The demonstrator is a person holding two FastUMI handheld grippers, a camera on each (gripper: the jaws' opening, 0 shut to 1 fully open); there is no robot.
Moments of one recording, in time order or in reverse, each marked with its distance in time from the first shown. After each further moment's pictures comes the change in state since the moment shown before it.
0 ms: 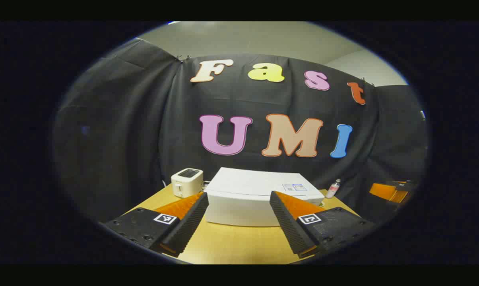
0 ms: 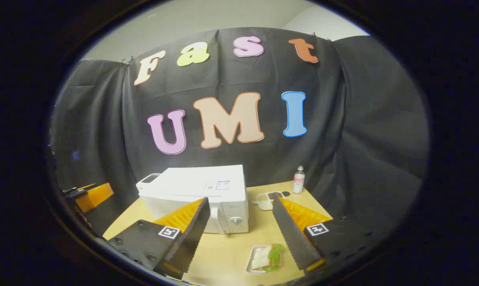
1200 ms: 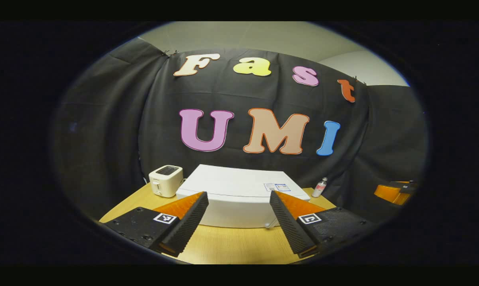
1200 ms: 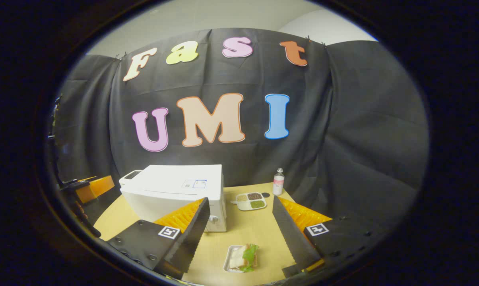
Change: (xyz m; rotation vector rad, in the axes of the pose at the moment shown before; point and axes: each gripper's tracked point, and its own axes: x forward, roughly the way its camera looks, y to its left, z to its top) left arm 0.031 -0.045 -0.017 -0.010 0.044 -0.117; right arm -0.010 -0.050 0.000 -0.032 0.002 -0.108
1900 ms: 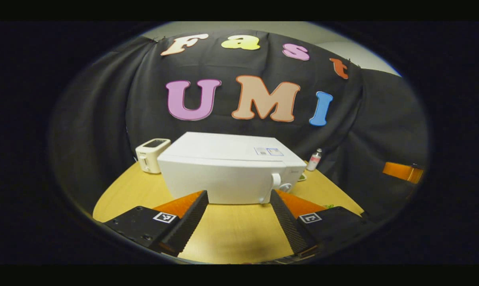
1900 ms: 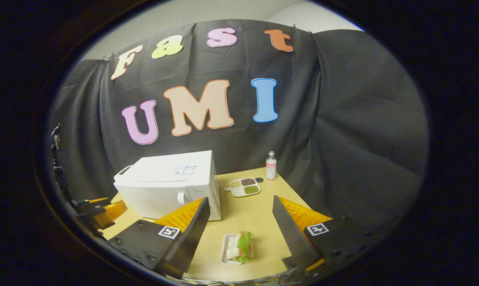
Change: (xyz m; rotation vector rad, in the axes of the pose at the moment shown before) left arm 0.001 -0.033 -0.121 0.000 0.273 -0.077; right arm -0.009 -0.036 -0.043 0.057 0.091 -0.061
